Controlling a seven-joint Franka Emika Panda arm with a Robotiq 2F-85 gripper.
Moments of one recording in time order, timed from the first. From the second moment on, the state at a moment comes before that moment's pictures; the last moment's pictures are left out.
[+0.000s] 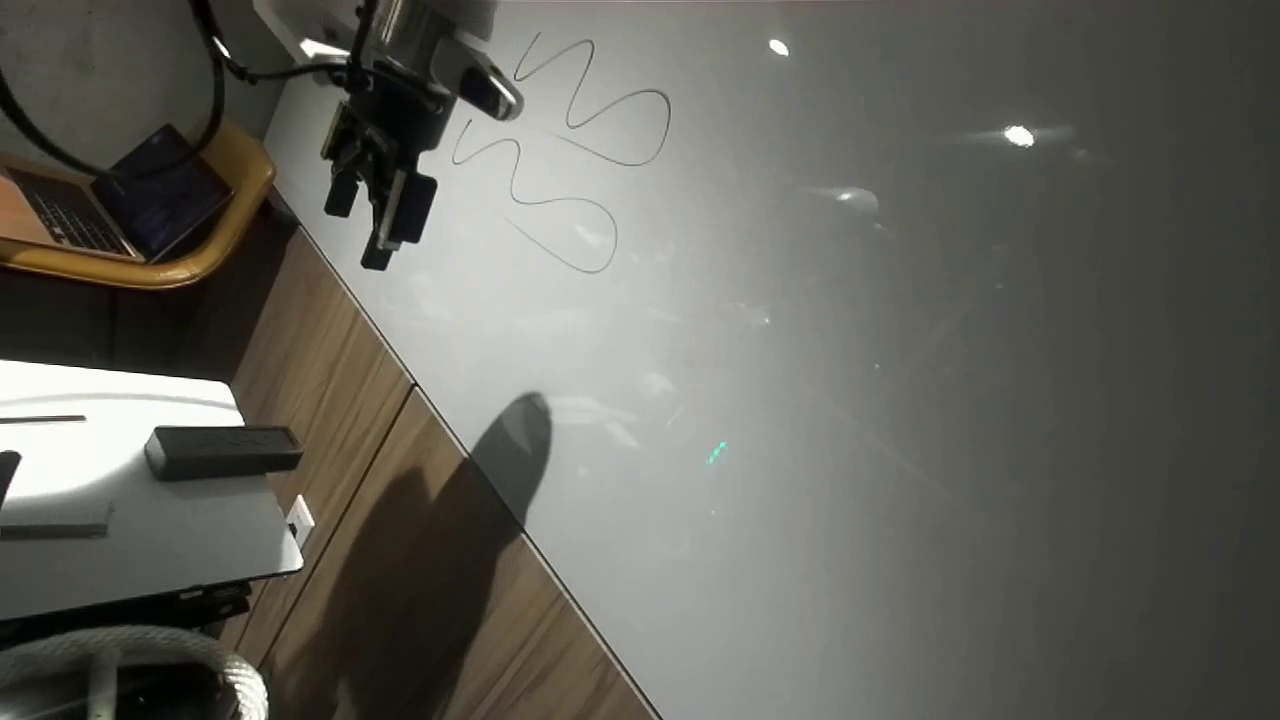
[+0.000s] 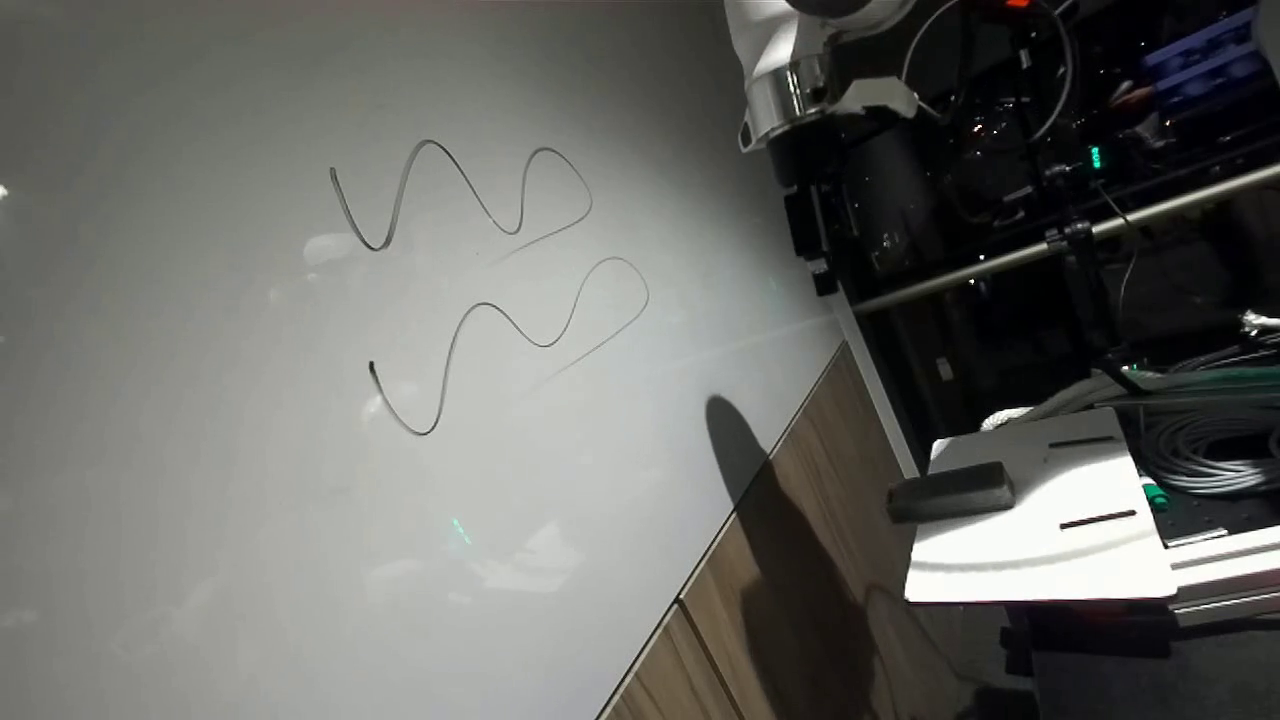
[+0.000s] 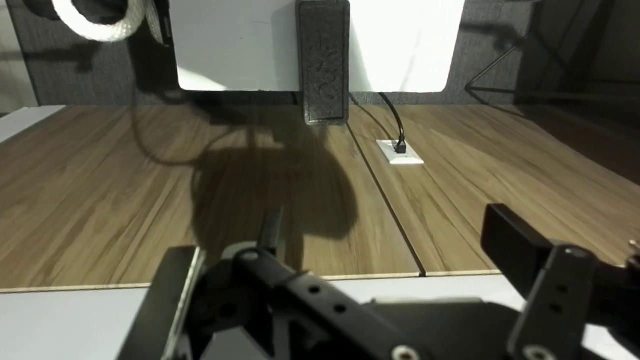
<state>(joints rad) 0.02 -0.53 0.03 -2.61 0.10 2.21 -0.04</state>
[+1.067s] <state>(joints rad) 0.04 -0.24 0.04 -2.77 0.08 2.56 -0.04</state>
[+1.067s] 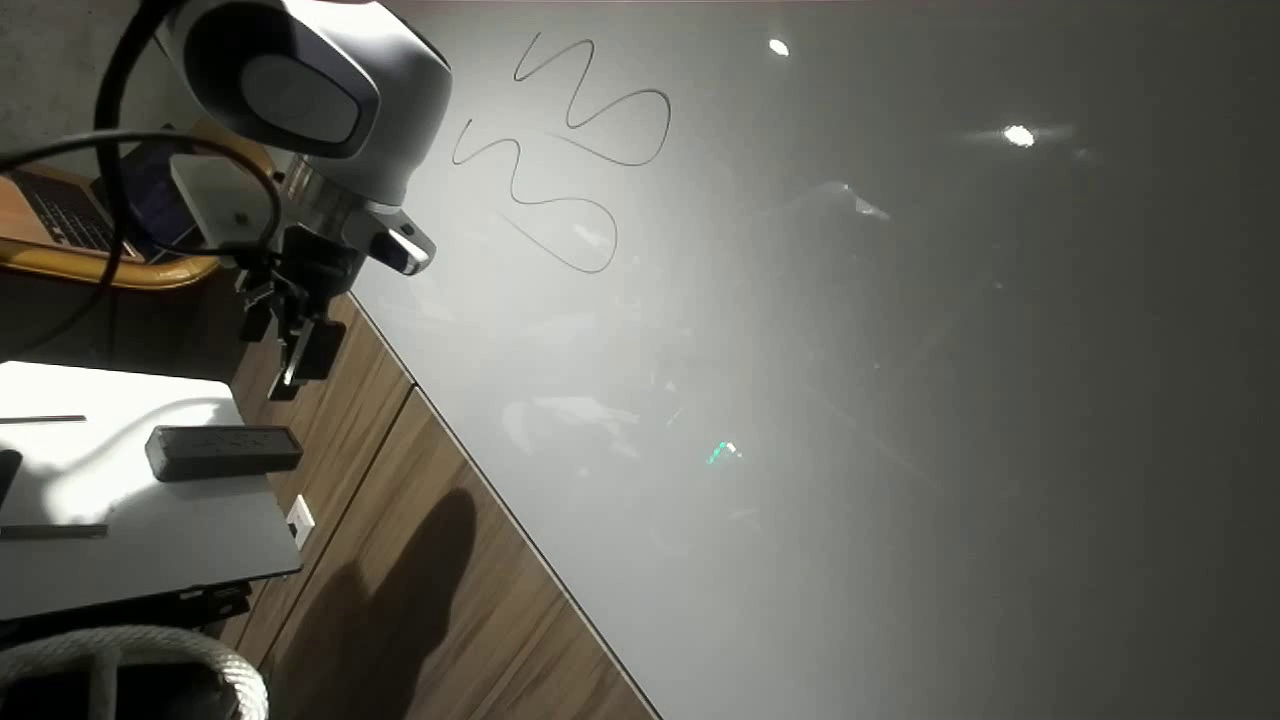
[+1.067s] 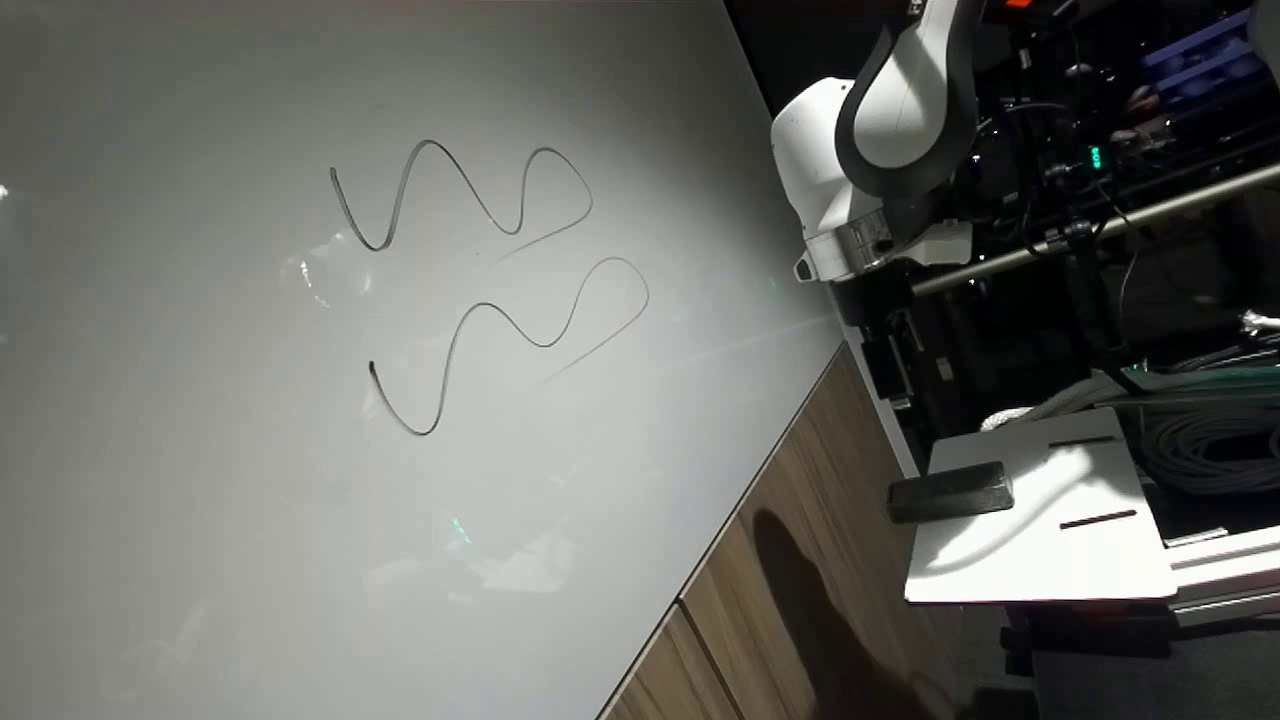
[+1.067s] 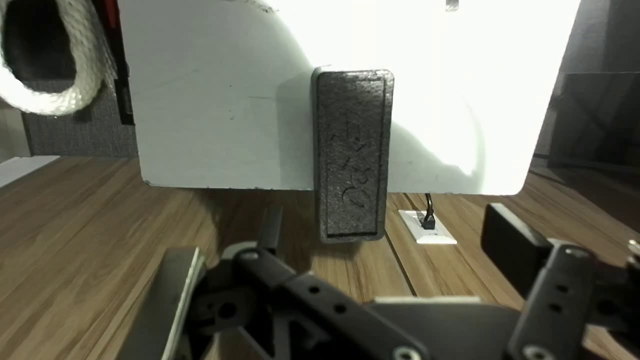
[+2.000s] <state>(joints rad) 0.04 0.01 0.05 -2.78 -0.12 2.74 0.06</state>
